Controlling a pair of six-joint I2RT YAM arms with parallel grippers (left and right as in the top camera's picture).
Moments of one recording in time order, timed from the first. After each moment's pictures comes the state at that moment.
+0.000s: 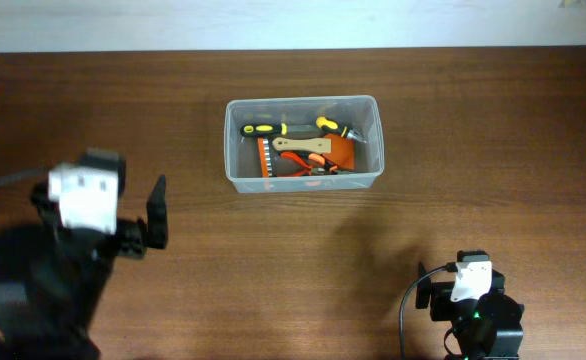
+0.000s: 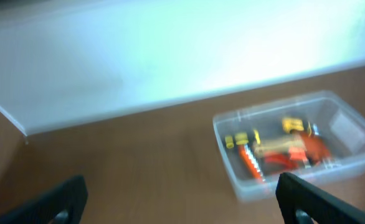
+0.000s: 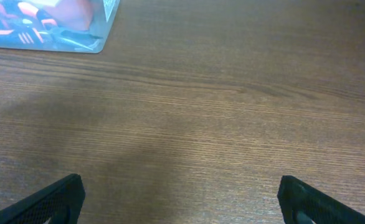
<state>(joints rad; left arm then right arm) 0.01 0.70 1.14 -0.70 0.09 0.17 -0.03 0.02 0.16 -0.69 -0.01 -0.09</state>
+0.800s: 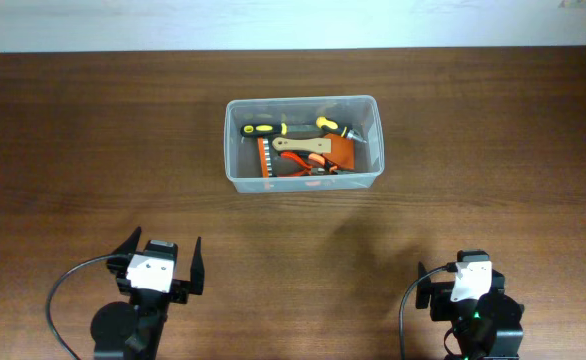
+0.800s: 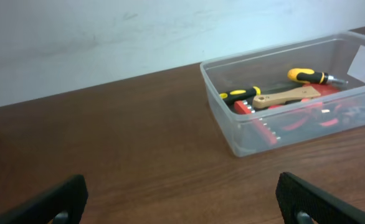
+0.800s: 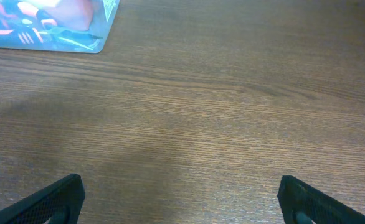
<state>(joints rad) -0.01 0.11 0.23 -0.33 0.09 0.17 -0.03 0.02 0.16 -0.69 -0.01 -0.09</state>
